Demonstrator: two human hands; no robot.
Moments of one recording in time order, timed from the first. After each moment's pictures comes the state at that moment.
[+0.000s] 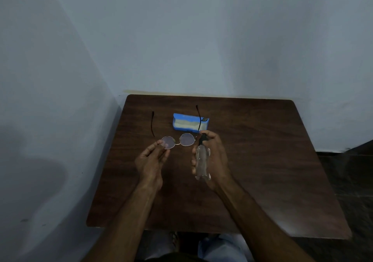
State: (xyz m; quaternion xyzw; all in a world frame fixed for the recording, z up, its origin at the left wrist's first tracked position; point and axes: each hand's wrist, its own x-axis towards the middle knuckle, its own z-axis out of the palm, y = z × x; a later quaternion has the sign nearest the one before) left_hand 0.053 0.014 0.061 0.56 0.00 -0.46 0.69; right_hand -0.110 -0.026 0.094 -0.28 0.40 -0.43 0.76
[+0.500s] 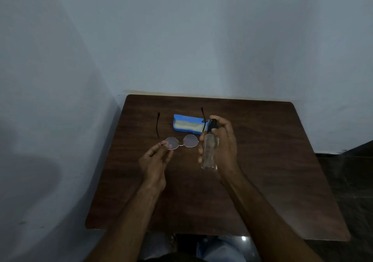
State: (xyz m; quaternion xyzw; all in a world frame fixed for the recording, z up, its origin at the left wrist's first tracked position) left_hand 0.051 0.007 0.053 0.56 0.00 -0.48 0.68; right_hand -0.115 -0.041 0.131 -0.37 0.41 -0.48 0.69
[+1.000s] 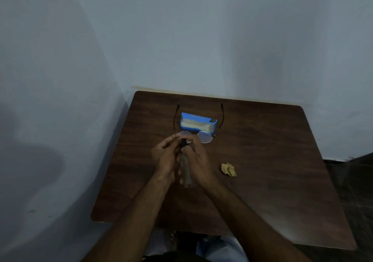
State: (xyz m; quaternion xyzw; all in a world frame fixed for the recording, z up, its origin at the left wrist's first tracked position) left_hand 0.048 -0.001 0.068 0.56 -0.07 -0.50 0.66; right_hand -0.054 -0.006 0.090 -0.53 0.48 -0.29 0.63
